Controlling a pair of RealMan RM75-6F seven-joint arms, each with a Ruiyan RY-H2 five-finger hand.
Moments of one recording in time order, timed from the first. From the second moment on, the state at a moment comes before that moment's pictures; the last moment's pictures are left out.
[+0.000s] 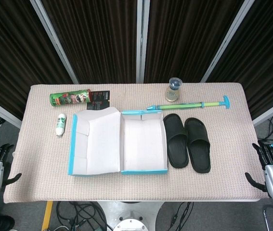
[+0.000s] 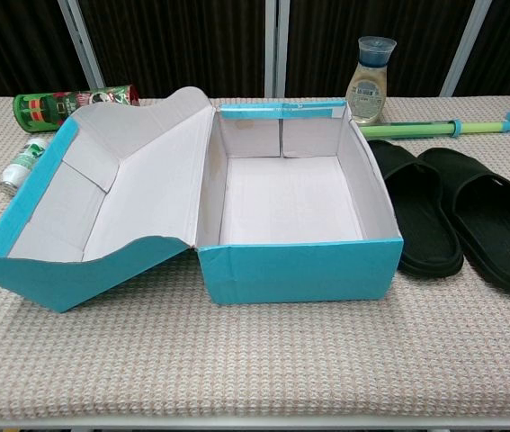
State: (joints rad) left arm -0.03 -1.21 -0.04 -1.55 1.45 1.52 0.09; right arm 0.05 -1.06 0.00 -1.63 -1.52 1.52 0.11
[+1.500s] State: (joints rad) left arm -0.04 -1.19 -0.01 -1.52 1.51 1.50 -0.02; right arm 1.01 -1.51 0.17 -1.47 -0.38 0.89 -1.06
